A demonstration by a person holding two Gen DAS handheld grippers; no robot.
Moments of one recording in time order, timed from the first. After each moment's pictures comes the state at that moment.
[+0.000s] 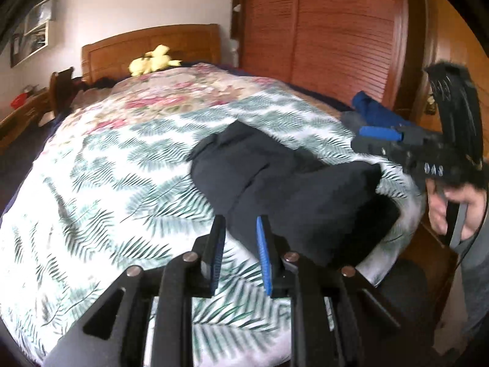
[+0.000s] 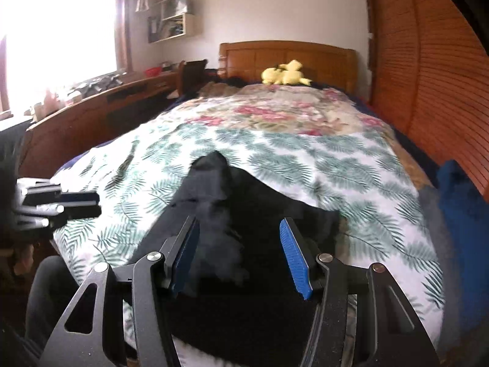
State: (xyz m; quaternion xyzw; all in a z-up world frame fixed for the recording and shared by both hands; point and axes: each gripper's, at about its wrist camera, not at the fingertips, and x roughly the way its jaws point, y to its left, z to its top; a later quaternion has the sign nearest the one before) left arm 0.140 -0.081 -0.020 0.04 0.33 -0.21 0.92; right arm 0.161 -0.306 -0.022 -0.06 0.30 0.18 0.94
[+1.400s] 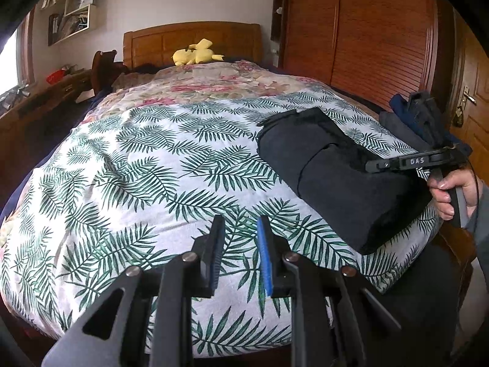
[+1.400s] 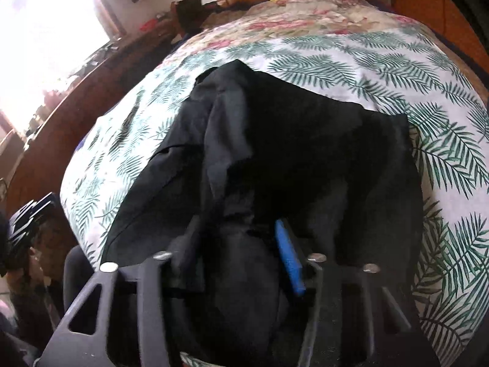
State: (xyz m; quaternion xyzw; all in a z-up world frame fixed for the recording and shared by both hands) left arm 0.105 -0.010 -0.065 0.01 0.33 -0.13 0.93; right arm 0.216 -0.309 -0.111 0.03 0.46 0.24 0.85
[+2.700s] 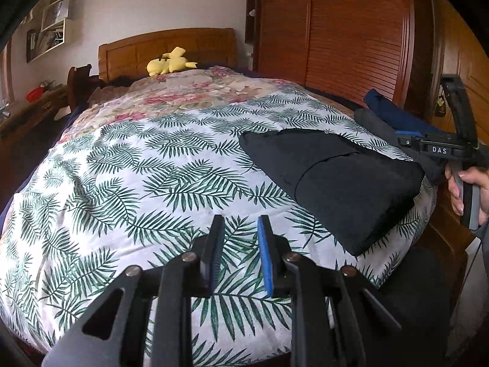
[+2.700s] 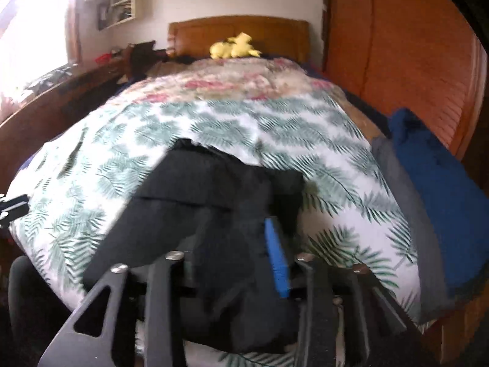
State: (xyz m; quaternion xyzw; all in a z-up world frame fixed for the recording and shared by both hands) left arm 0.114 -0.060 -0.053 0.03 0.32 -0.18 0.93; right arm 0.144 -0.360 -0.046 -0.05 0.34 0.08 0.94
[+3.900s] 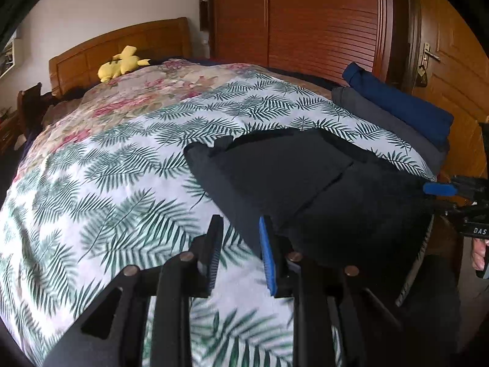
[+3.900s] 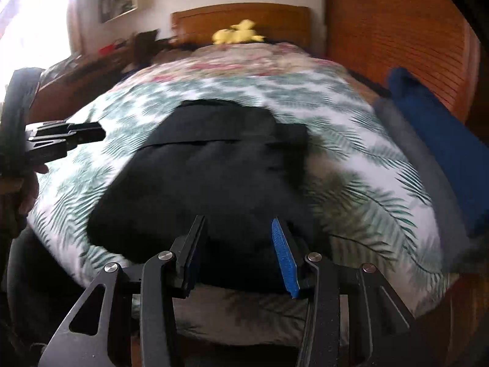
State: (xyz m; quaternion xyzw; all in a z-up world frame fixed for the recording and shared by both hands) left arm 0.230 -0.158 -0.070 0.09 0.34 -0.27 0.90; right arm 0.091 -0.394 -0.103 -0.01 0.37 0.05 0.93
